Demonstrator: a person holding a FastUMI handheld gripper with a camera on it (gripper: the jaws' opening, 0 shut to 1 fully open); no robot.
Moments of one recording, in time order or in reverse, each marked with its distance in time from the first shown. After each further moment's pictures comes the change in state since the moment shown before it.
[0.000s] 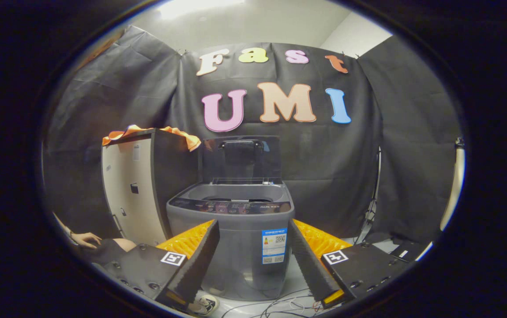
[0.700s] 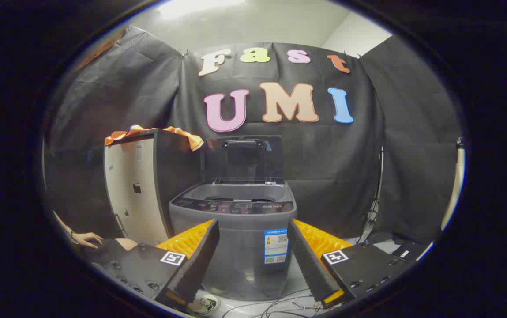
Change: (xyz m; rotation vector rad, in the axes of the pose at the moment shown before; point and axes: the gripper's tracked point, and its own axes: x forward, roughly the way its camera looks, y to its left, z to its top) arm -0.001 0.003 0.001 0.001 0.001 0.016
